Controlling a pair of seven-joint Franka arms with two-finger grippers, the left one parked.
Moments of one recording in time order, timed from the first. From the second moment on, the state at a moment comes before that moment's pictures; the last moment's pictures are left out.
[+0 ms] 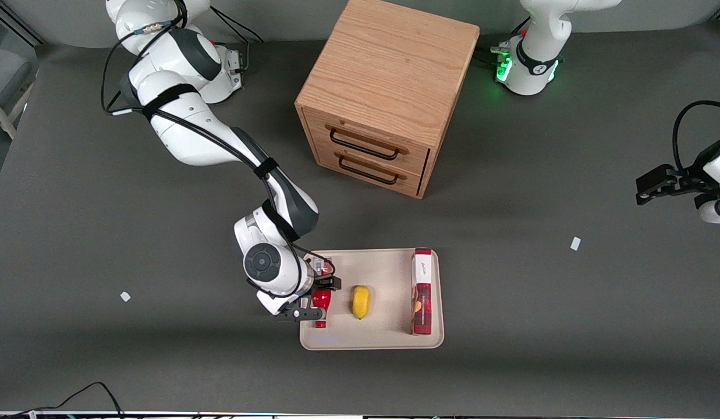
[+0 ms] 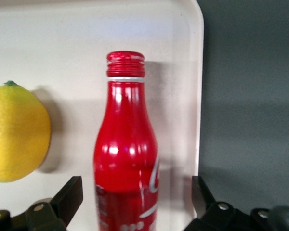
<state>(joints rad) 0.31 1.11 0.28 -0.98 -0.17 2.12 0.52</state>
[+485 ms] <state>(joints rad) 0.30 1.11 0.28 -0.98 -0.18 2.15 0.52</state>
